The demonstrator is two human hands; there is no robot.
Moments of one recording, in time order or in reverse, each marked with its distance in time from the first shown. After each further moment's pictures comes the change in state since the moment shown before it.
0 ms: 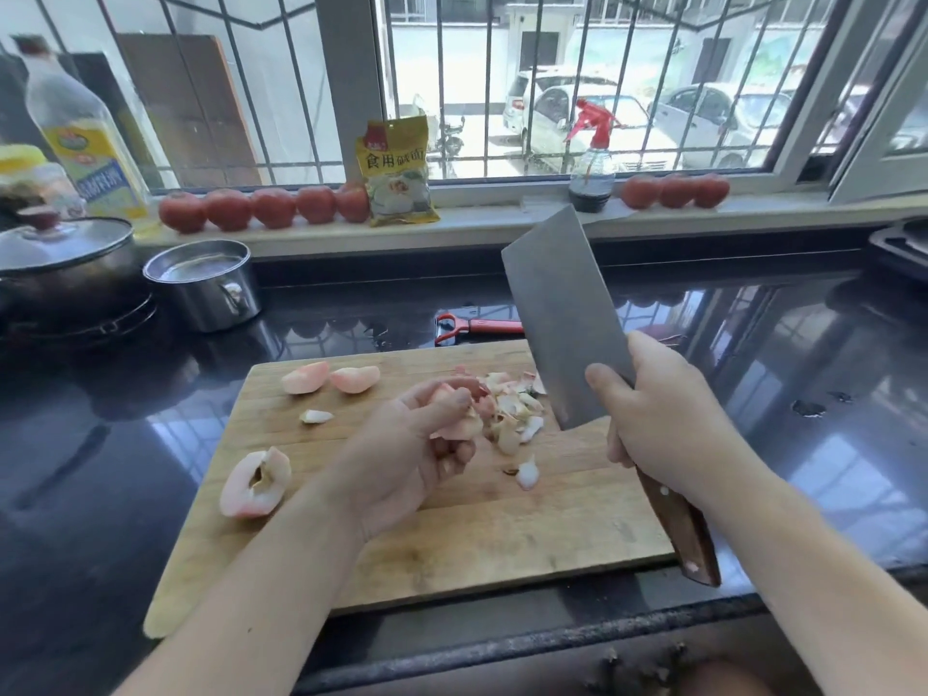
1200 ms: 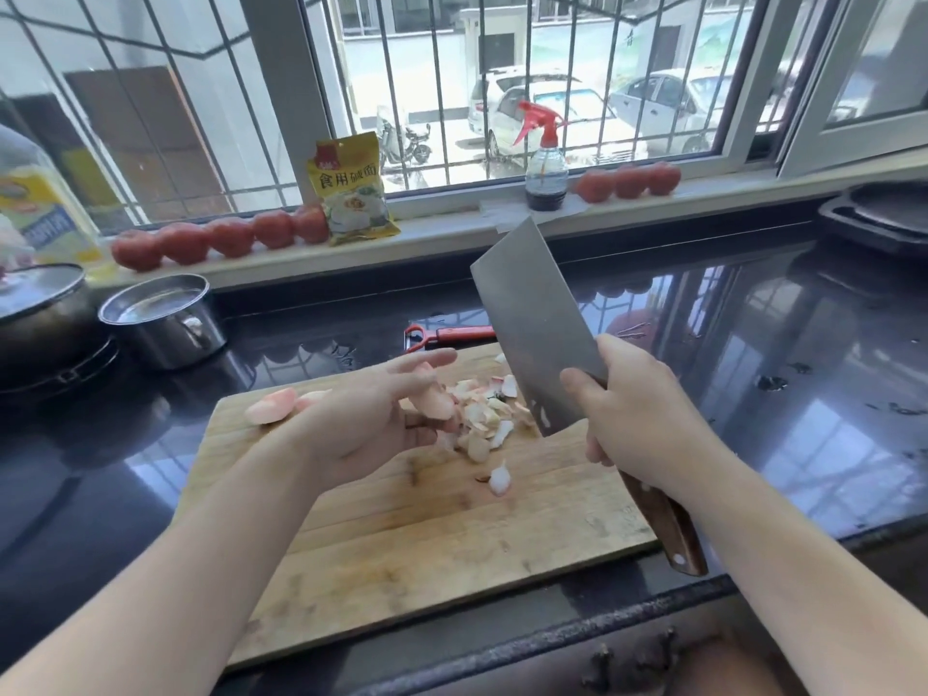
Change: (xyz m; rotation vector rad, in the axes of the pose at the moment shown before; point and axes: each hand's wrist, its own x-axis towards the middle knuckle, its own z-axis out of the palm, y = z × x) left_hand 0.034 0.035 0.000 0.310 -0.095 -0.063; right_hand -0.003 0.010 -0.010 0.000 -0.005 0.049
